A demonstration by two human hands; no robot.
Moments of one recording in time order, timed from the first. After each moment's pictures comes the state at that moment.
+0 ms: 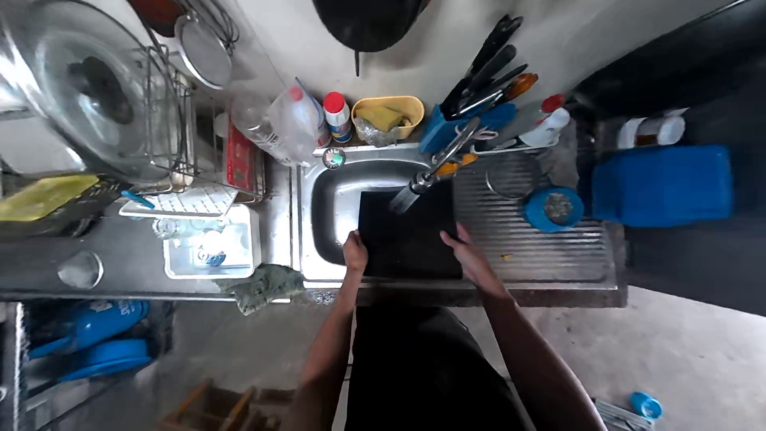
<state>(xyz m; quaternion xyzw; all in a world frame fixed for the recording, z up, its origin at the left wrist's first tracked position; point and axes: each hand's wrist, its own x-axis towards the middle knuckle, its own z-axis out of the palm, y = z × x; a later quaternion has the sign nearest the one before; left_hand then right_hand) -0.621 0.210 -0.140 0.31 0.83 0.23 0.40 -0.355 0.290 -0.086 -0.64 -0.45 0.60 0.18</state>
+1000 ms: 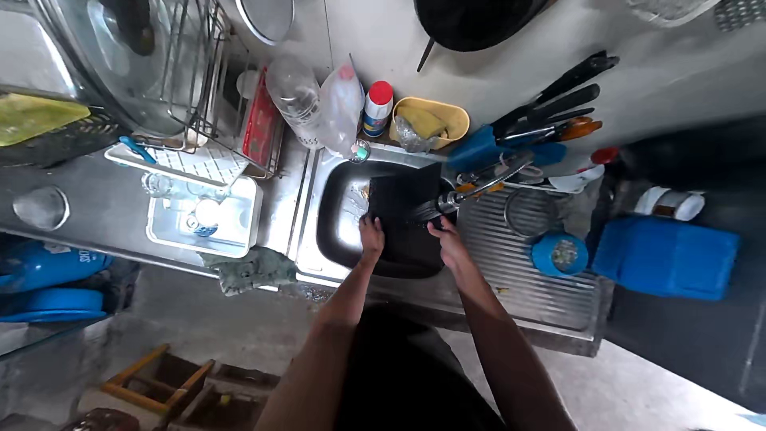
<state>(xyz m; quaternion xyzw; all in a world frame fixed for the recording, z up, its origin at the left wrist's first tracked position) -0.600 0.265 -0.246 0.28 0.83 0.31 0.37 -0.431 0.352 -0.127 -0.63 -0.41 0.64 0.17</state>
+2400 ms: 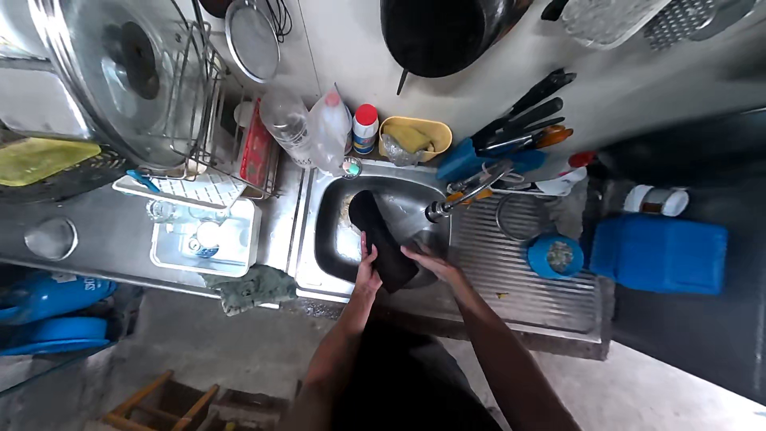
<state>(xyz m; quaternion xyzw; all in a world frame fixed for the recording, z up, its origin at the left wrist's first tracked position) -0.585 0.218 -0.183 -0.12 0.32 0.72 0.60 -0.427 0.338 -0.135 -0.56 -0.54 0.62 -0.07</state>
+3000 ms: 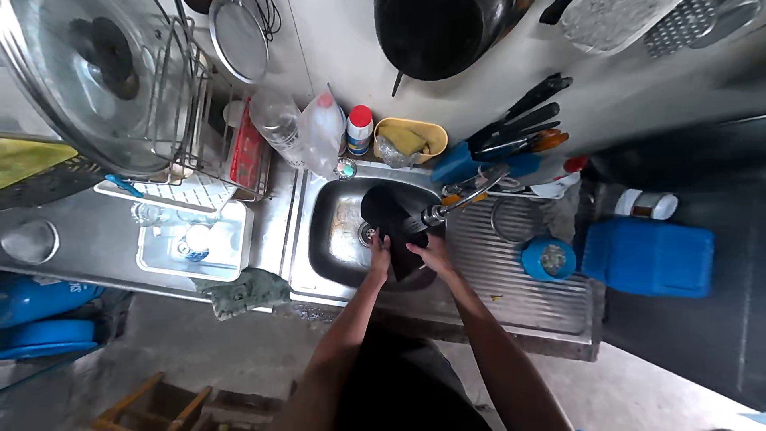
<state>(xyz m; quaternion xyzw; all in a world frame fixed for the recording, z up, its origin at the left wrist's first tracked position) -0.560 0.274 -0.208 0.09 0.67 0.49 0.54 -0.436 0.363 -0.117 -0.62 -0.61 0.49 -0.04</state>
